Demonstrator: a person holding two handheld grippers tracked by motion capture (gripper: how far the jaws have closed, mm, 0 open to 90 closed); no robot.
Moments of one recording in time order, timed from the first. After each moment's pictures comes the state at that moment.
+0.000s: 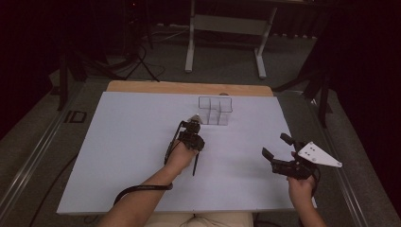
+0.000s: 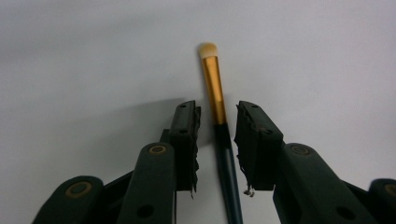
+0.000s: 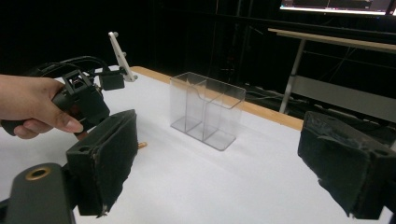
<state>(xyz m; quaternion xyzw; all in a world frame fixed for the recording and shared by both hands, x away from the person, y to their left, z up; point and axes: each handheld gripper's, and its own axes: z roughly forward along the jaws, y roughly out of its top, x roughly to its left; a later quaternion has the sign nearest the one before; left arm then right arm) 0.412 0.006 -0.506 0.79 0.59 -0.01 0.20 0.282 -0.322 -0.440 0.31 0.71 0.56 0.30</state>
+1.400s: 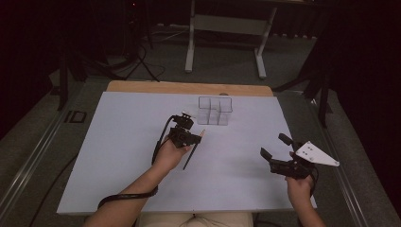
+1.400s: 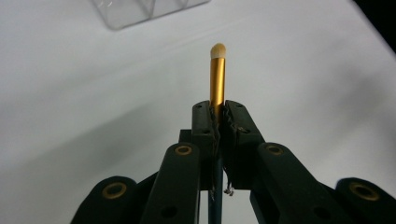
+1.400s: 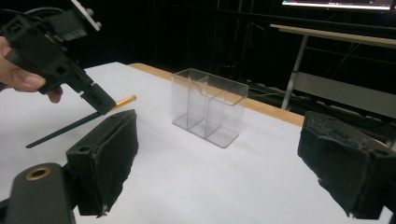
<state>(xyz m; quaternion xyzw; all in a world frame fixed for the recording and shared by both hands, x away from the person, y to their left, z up) 0.374 0.042 -0.453 0.80 0.48 0.02 0.35 0.284 -0.319 -0.442 0.32 0.71 0.56 0.29</state>
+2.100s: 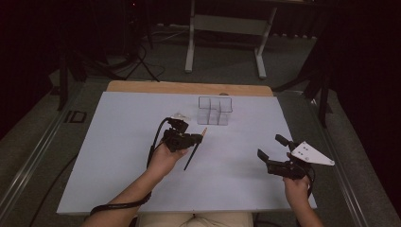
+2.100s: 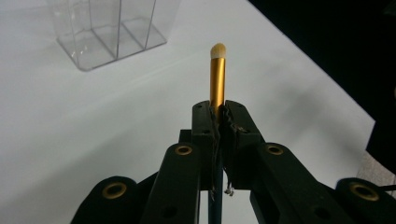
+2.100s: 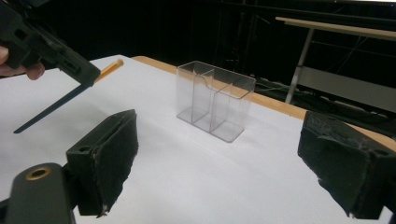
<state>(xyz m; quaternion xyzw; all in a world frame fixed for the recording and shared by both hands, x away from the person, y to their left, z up) 0.349 0.058 -0.438 0.78 0.43 0.02 0.45 0.285 -0.313 -0.446 0.31 0.72 0.55 0.29</state>
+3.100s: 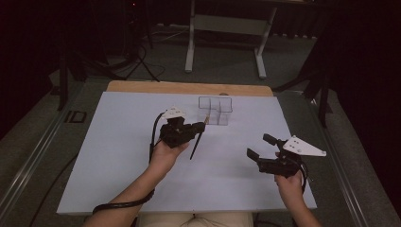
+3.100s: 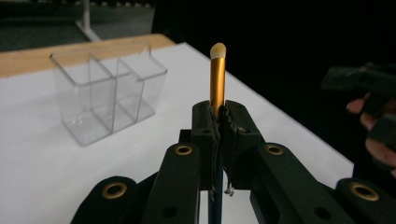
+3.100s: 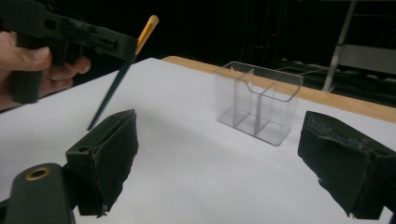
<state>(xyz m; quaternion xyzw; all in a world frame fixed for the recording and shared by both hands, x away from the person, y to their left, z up) 0.341 0.063 -0.412 0.73 0.38 0.07 0.56 0.286 -0.282 -0.427 0.33 0.73 0.56 0.20</state>
